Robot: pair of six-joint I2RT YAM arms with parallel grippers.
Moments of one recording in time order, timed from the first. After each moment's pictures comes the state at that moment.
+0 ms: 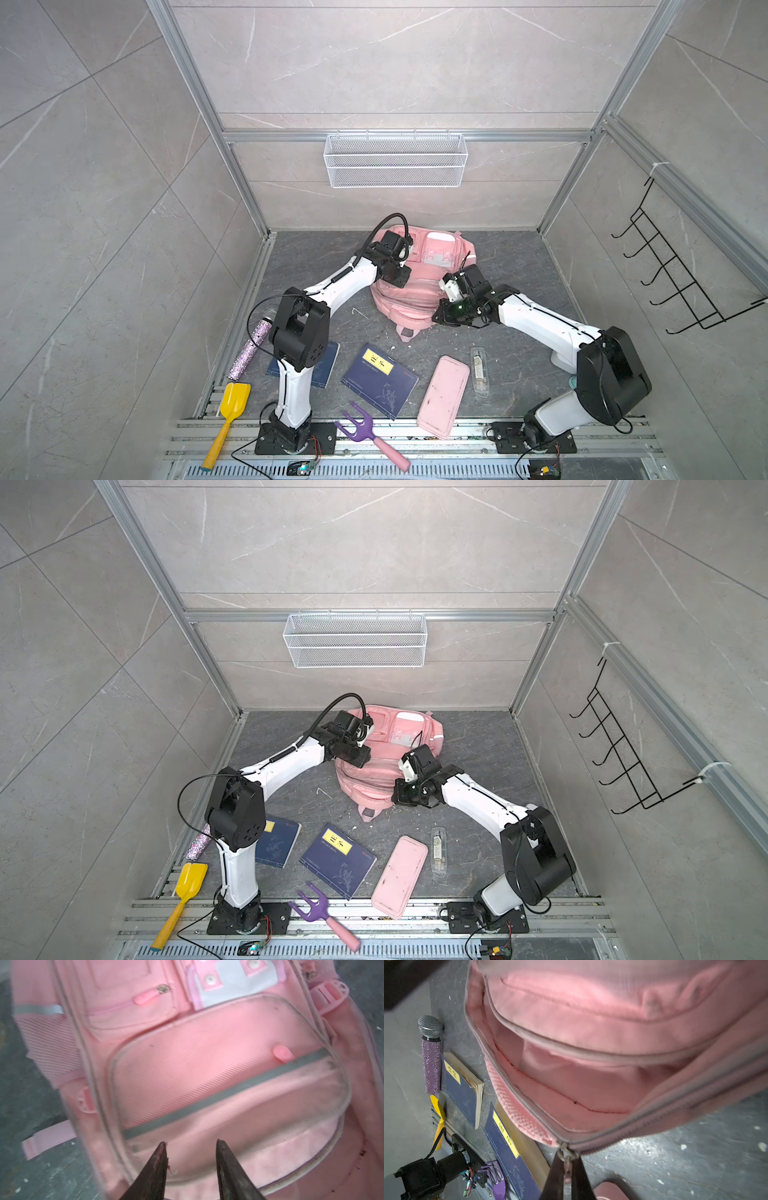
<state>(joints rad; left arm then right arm) -0.58 1.99 1.68 -0.65 0.04 -0.03 0.50 1.54 1.04 -0.56 -0.38 0.49</state>
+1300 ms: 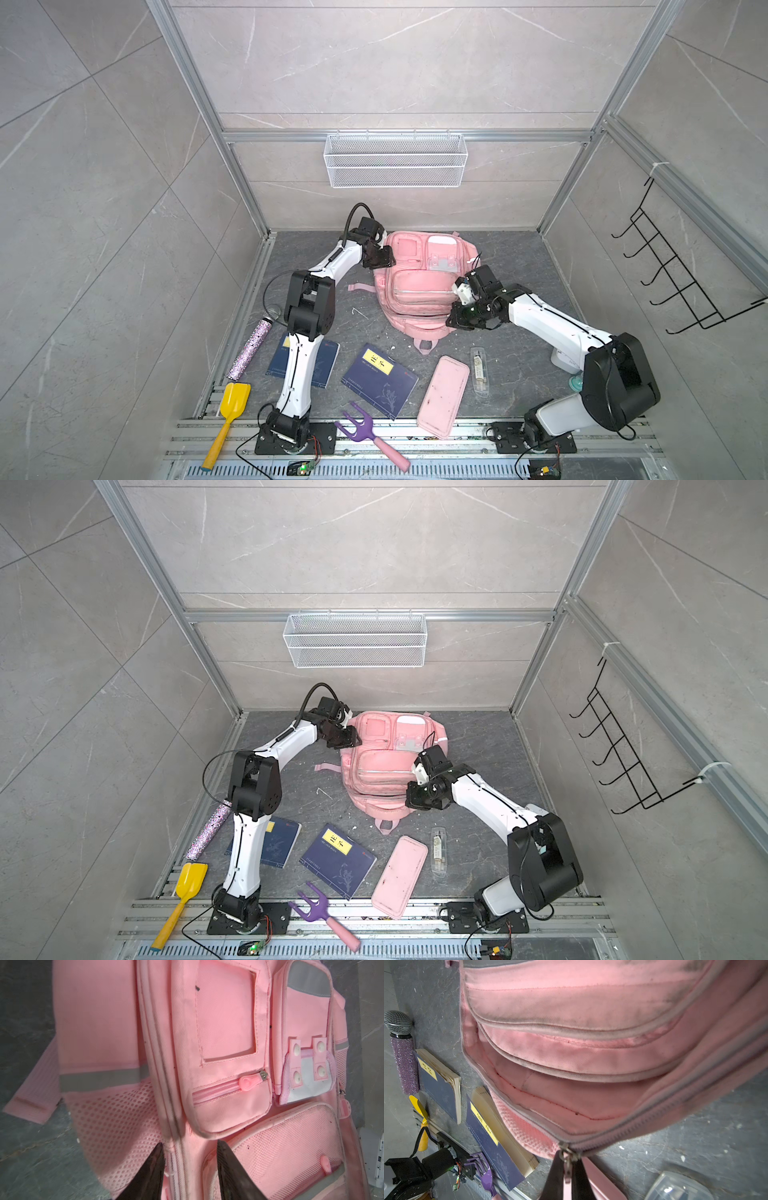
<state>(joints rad) -0.38 2.32 2.00 -0.69 0.35 -0.30 0.42 1.50 1.02 -0.69 -0.37 0.42</state>
